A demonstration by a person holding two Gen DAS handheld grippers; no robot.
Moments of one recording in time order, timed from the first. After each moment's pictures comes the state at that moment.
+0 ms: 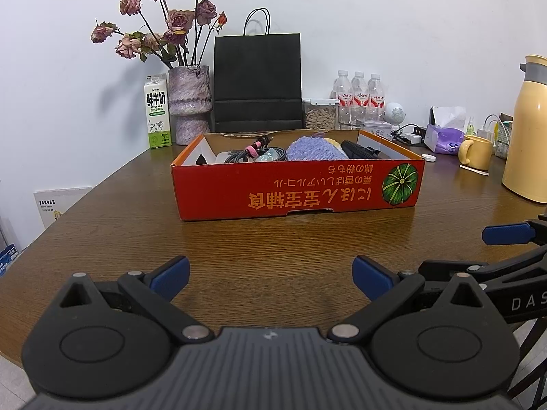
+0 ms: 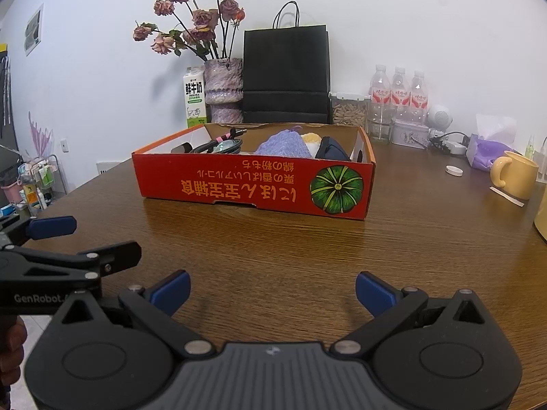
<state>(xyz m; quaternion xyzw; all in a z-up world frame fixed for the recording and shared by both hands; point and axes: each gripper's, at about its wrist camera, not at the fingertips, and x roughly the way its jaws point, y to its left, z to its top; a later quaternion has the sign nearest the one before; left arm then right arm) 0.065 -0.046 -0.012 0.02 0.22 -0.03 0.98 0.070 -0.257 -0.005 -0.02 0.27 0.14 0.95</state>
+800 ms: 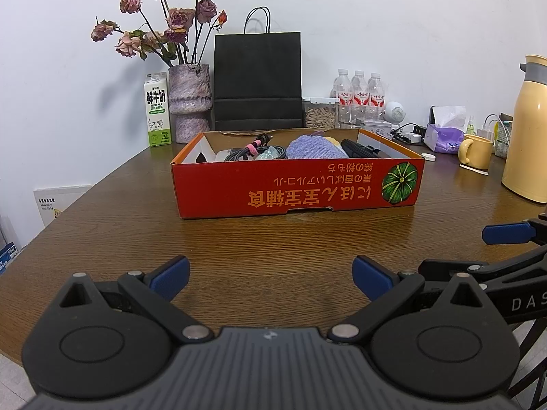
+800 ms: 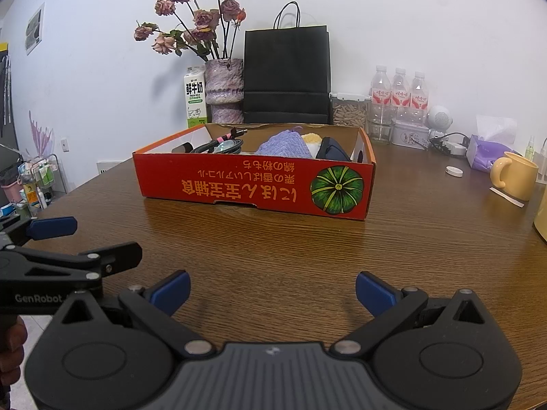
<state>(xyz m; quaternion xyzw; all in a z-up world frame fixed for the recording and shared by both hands) 0.065 -0.046 -0.013 0.02 0.22 -0.03 0.98 0.068 -0.257 -0.005 -0.02 0.27 0.14 0.95</state>
